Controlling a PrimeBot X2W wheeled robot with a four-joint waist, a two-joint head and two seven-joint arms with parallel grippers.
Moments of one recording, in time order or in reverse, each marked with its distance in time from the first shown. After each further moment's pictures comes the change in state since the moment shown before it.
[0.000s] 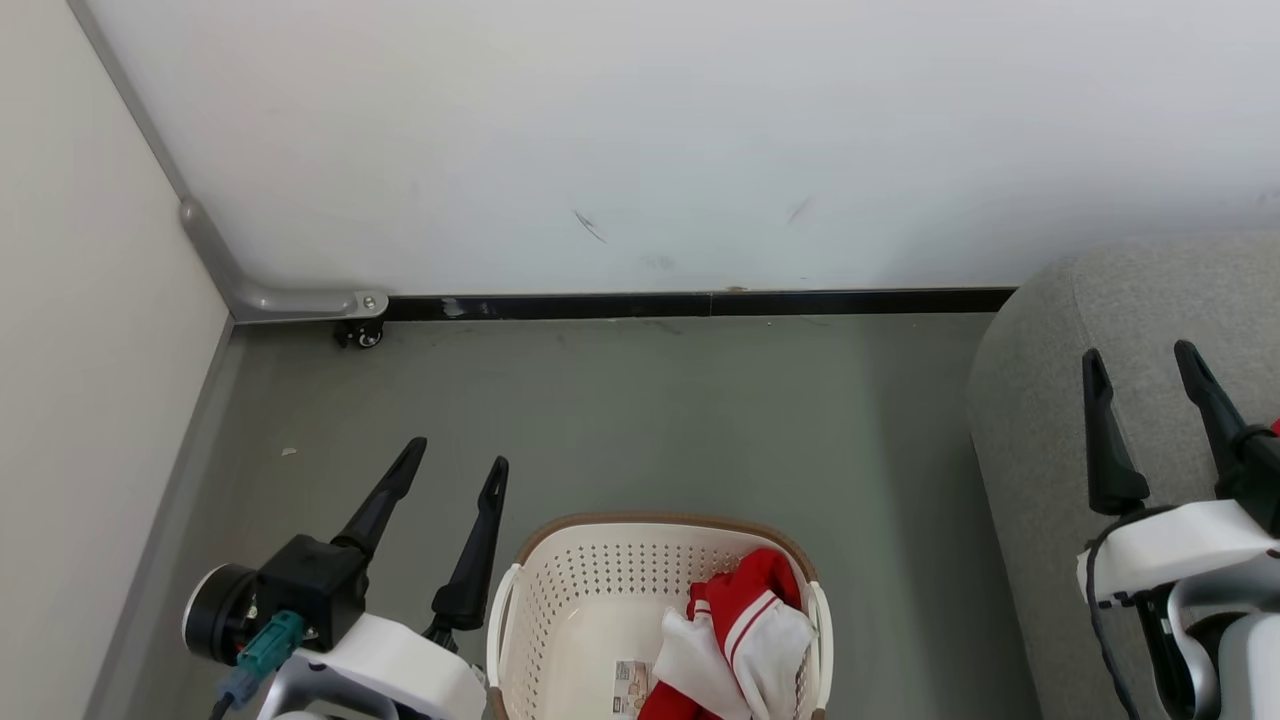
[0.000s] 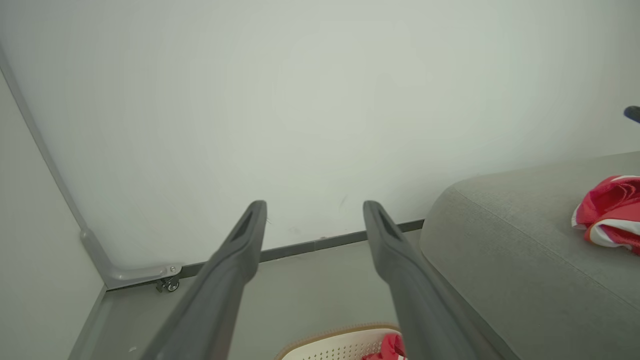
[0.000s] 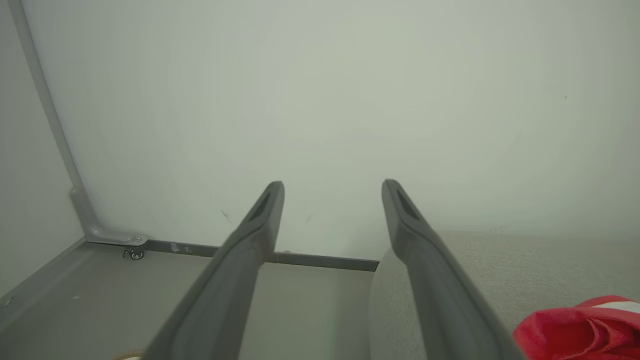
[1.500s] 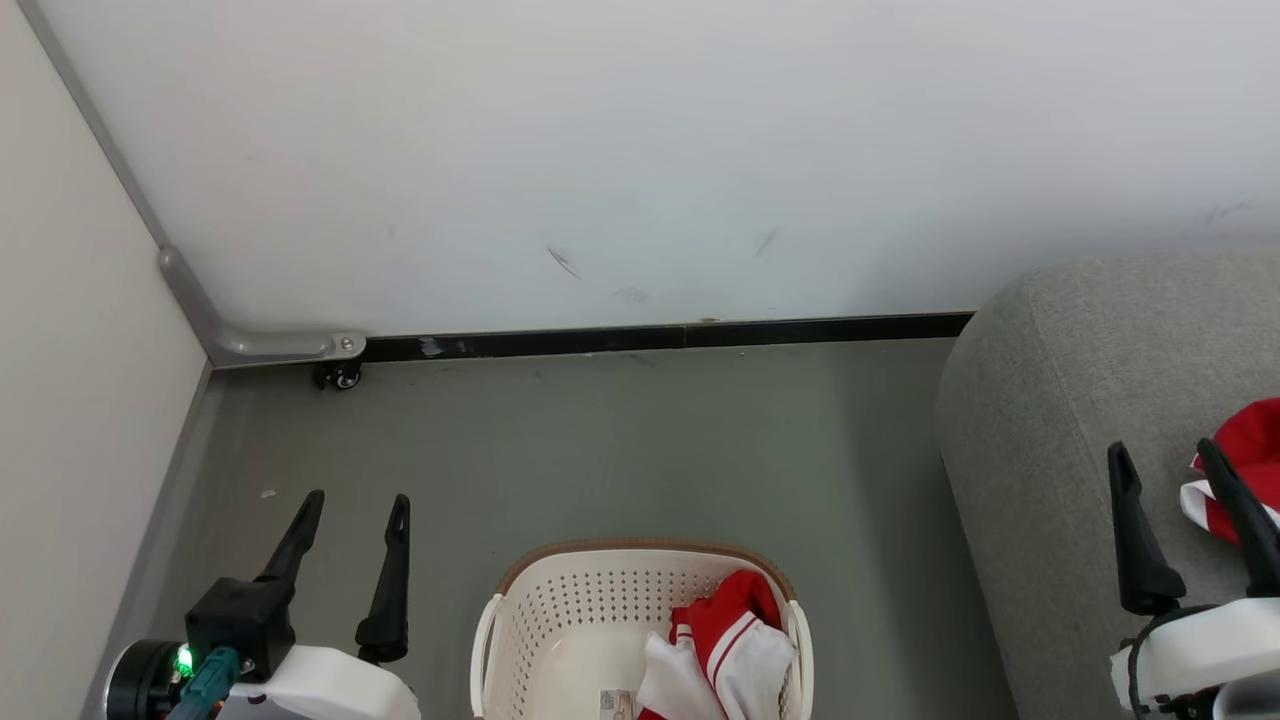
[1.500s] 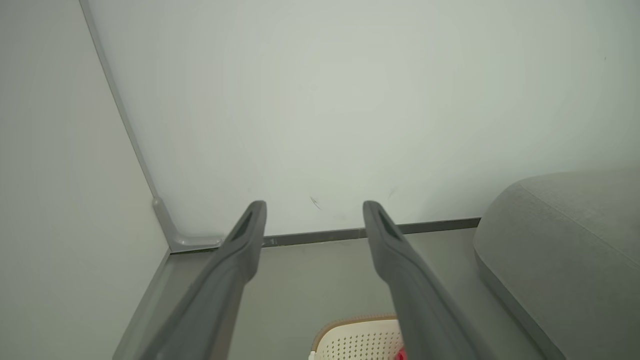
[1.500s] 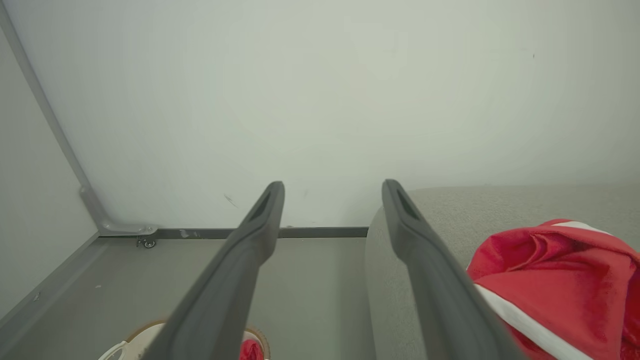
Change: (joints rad) left arm 0.095 0.032 0.085 0.028 -0.014 0.121 0.001; right arm 0.213 0.007 -0.020 -0.198 0.114 0.000 0.117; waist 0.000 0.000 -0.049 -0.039
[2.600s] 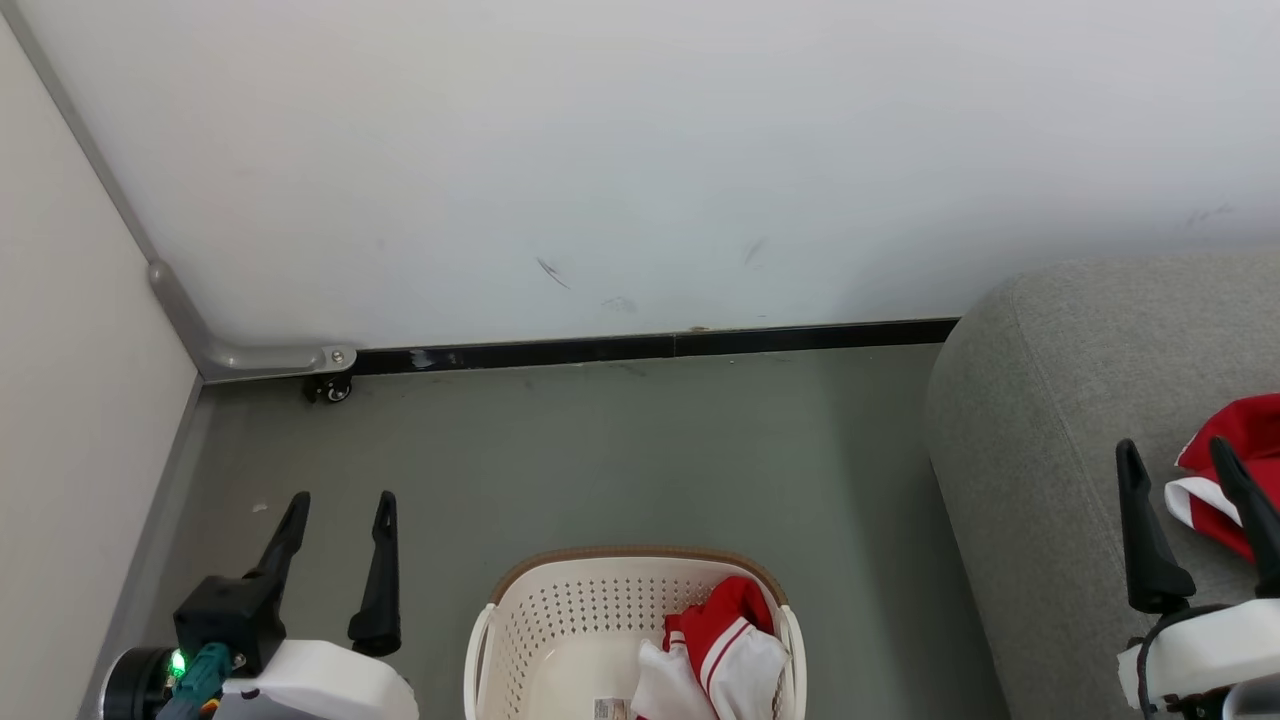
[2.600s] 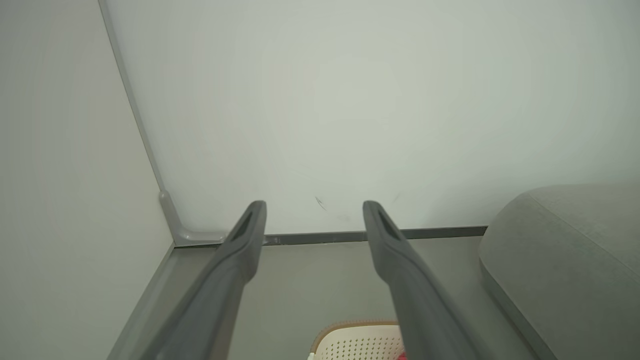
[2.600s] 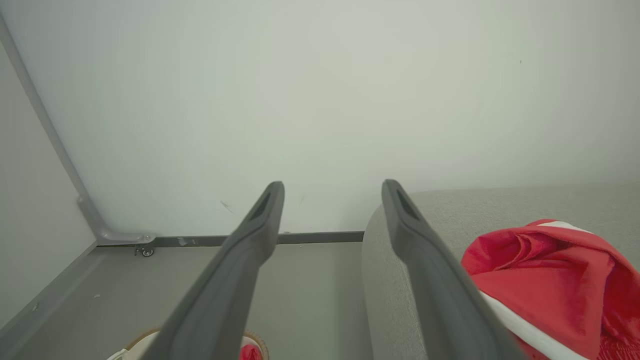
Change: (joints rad) left arm 0.007 -0.016 0.019 0.019 -0.024 0.031 0.000; right arm 0.019 0.001 -0.006 -0.041 0.017 0.000 0.020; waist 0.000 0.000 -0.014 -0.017
